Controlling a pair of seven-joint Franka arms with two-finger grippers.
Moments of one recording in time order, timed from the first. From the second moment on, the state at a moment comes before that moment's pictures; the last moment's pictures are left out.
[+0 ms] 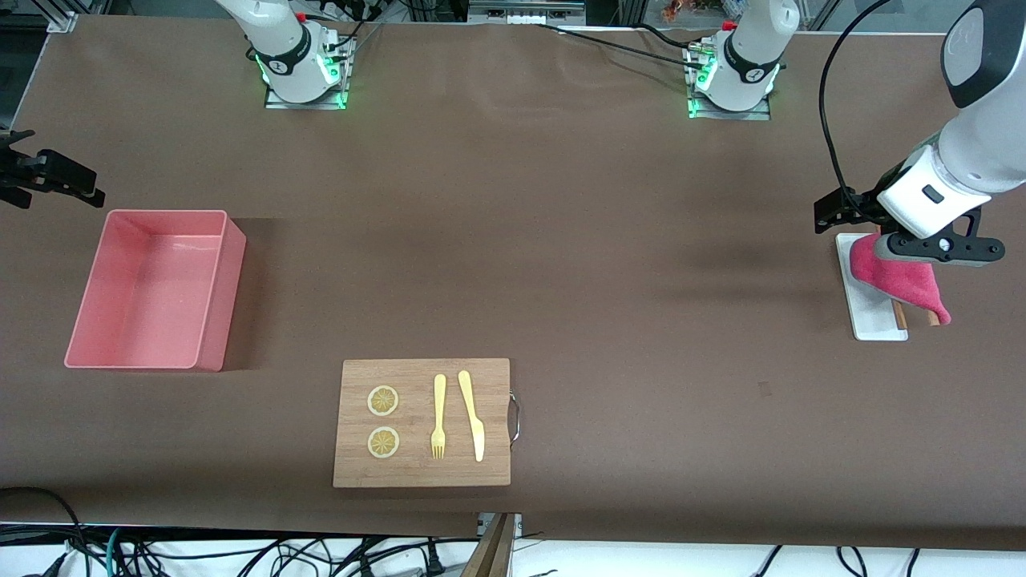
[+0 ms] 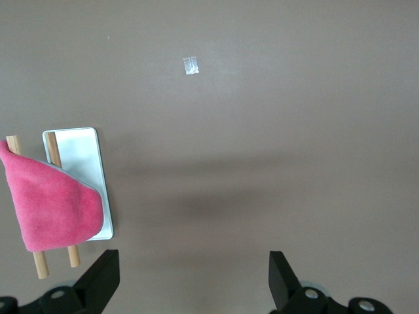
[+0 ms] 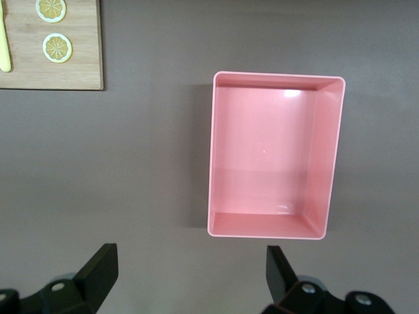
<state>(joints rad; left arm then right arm) -0.04 0.06 -0.03 -1.71 0.01 1.66 0.00 -0.08 0.07 0.00 -1.50 -0.02 1.53 -0.11</state>
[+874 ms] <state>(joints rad) 0.06 0.08 -0.02 -1.70 0.03 1.65 0.27 -0.08 0.07 0.00 -1.50 -0.02 1.53 -0.11</state>
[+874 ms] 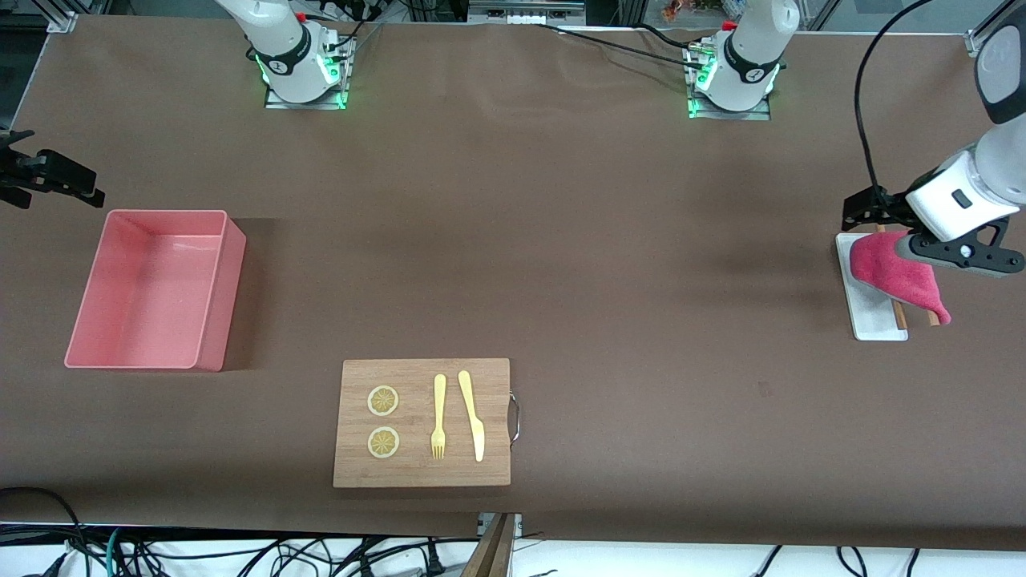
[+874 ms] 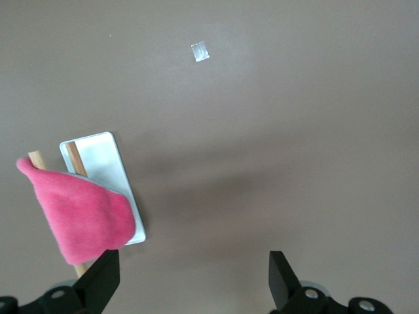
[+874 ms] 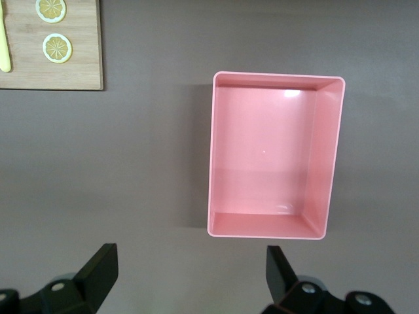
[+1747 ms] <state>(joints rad) 0.42 0.43 -0.01 -1.48 0.09 1.68 1.43 -0.08 0.08 0.01 -1.50 -0.02 1.55 -0.11</state>
